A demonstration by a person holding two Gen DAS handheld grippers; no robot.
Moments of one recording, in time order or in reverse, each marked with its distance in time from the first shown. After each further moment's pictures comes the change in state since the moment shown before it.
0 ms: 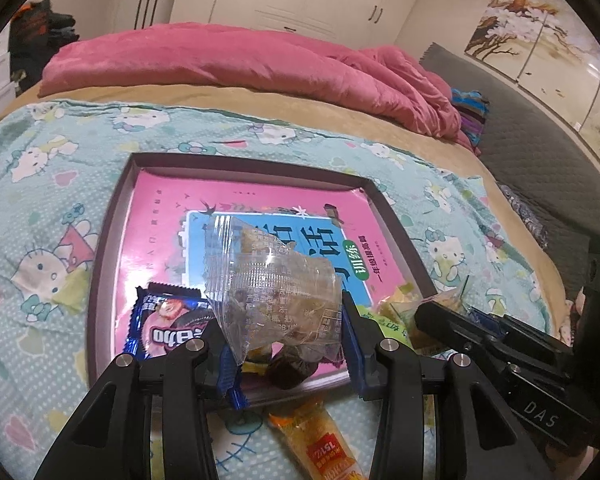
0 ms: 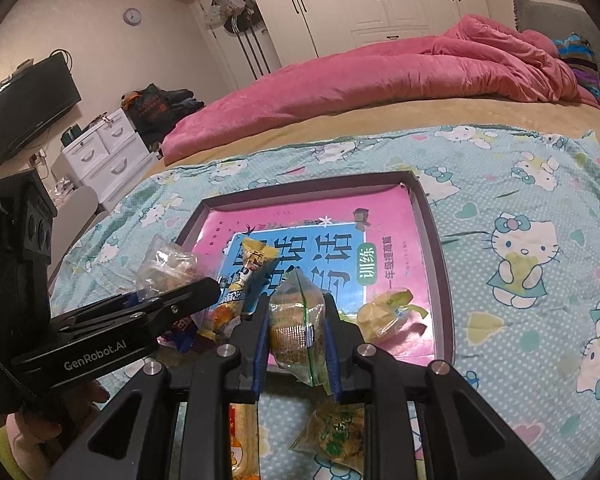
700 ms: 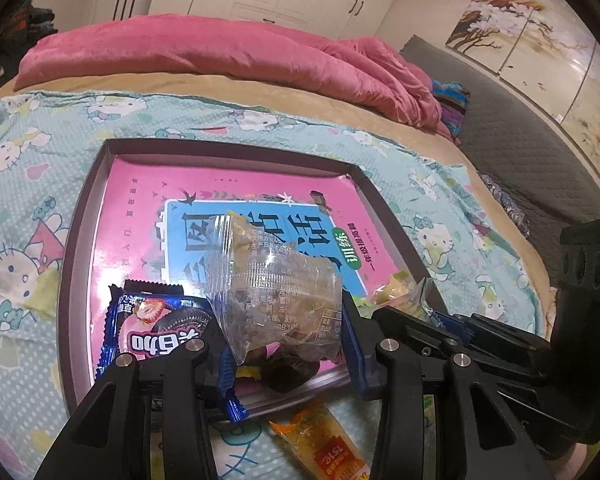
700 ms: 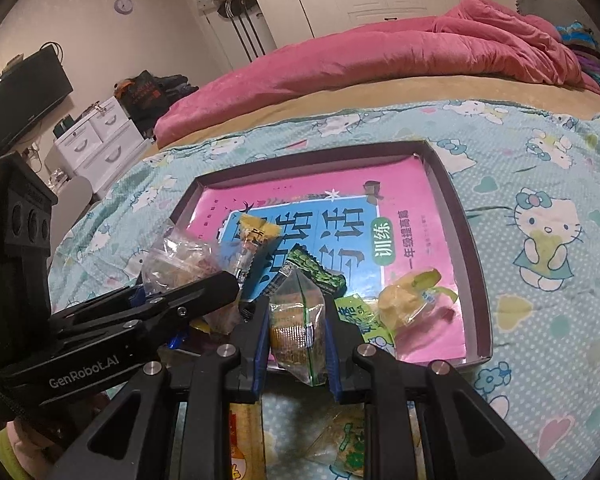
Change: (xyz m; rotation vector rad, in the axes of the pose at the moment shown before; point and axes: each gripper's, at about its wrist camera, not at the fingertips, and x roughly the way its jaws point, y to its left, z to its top) left arm 0.020 0.008 -0.003 0.020 0.029 -0.082; right arm 0.032 0.005 -0.008 0.020 0.061 -0.005
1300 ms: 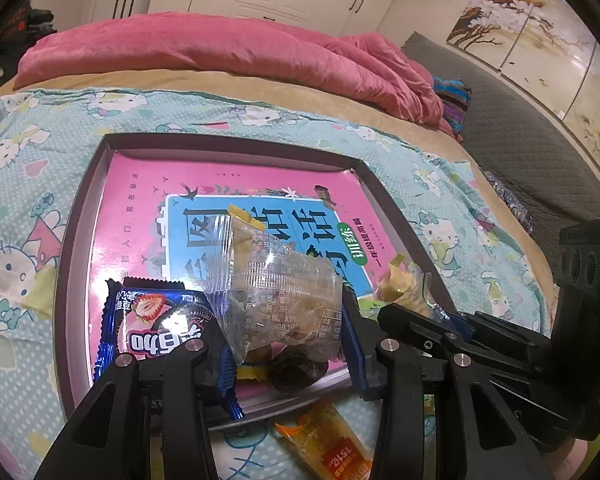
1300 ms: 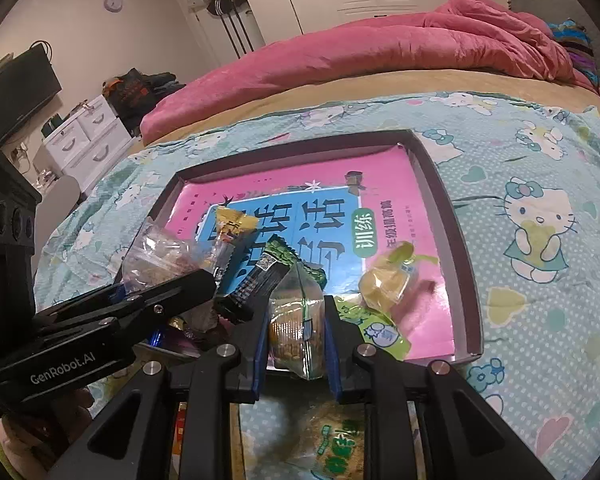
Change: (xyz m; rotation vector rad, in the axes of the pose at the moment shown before) left arm 0.007 0.000 -0.003 0.010 0.006 0.009; right arm 0.008 -0.010 -0.004 0.008 0.009 -0.045
